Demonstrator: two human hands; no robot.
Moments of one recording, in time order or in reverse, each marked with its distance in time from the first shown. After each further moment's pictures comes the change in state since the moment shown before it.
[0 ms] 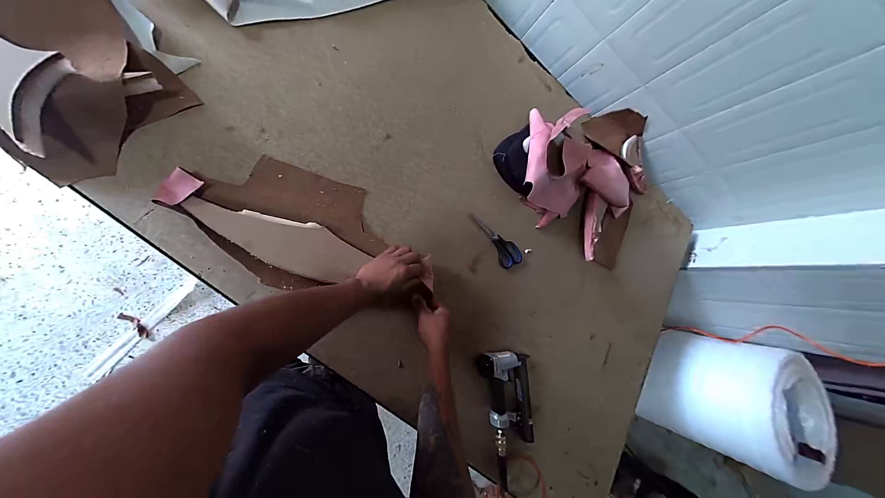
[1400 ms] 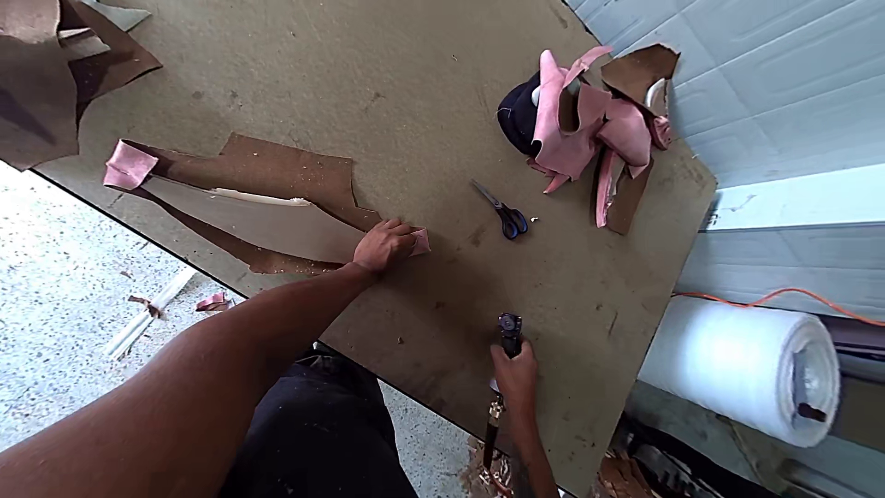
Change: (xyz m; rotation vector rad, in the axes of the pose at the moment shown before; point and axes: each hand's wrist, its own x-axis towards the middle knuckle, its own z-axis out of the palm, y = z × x) left_hand 0.005 -0.006 0.028 0.109 0.212 -0.125; right_hand -0.034 0.124 -0.162 -0.303 0.286 -0.003
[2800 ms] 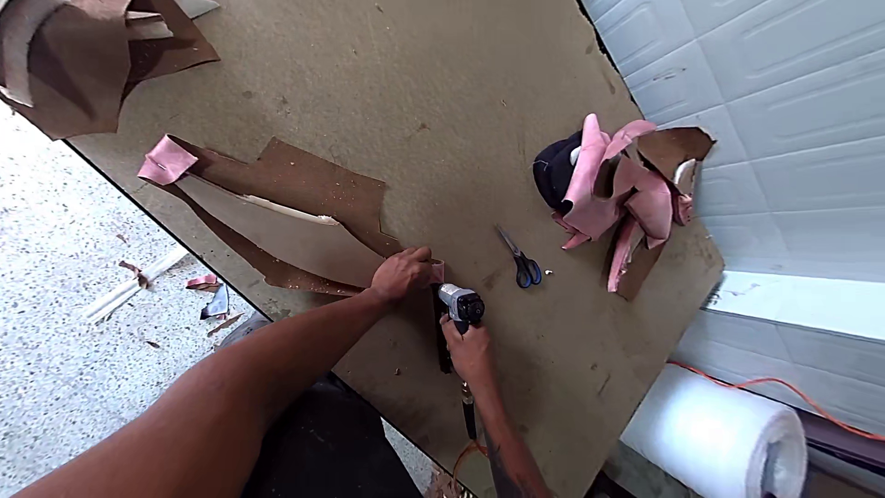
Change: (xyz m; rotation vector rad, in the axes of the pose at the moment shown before) left_hand 0.005 0.003 -0.004 -0.168 -0.032 -0.185; right_hand 0.004 -0.197 0.031 -0.176 -0.356 -0.350
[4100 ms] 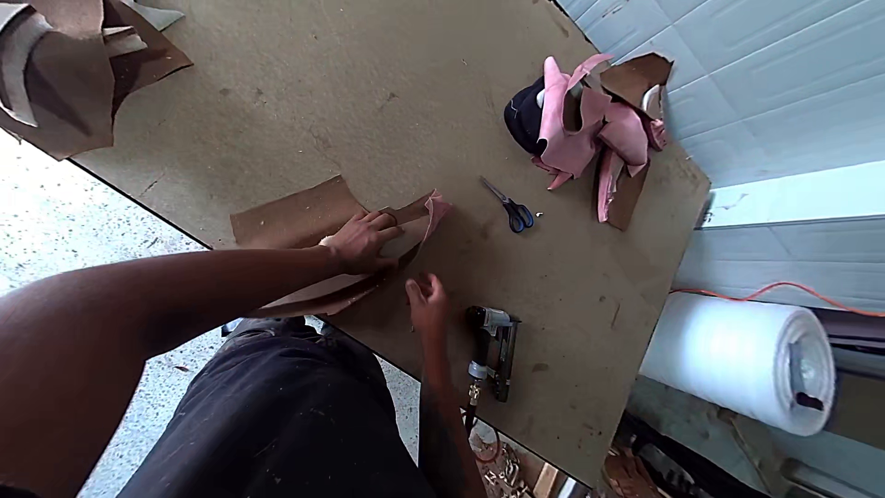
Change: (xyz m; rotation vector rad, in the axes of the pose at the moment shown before) left_hand -0.058 -0.031 -0.076 0.186 -0.258 0.179; right_hand -0.050 -0.007 0.114 0.627 0.138 0.094
